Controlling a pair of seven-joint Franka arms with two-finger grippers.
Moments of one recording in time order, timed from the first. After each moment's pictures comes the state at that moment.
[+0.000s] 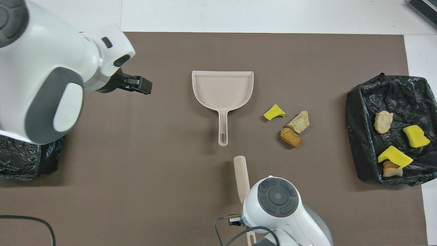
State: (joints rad) left arm -0.31 0.27 -0.08 -1.43 -0.02 1.81 -0.15; right arm 0.55 -0.21 0.10 -2.31 0.27 1.81 0.51
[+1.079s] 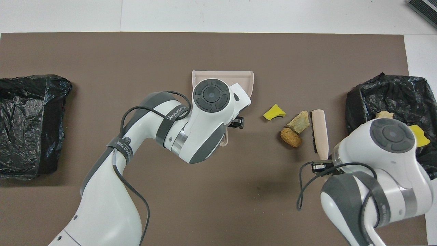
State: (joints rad) left arm -0.62 0.51 -0.10 -1.51 -0.02 2.07 -0.43; right arm 0.07 -0.17 0.09 -2.26 -0.07 1.86 0.18
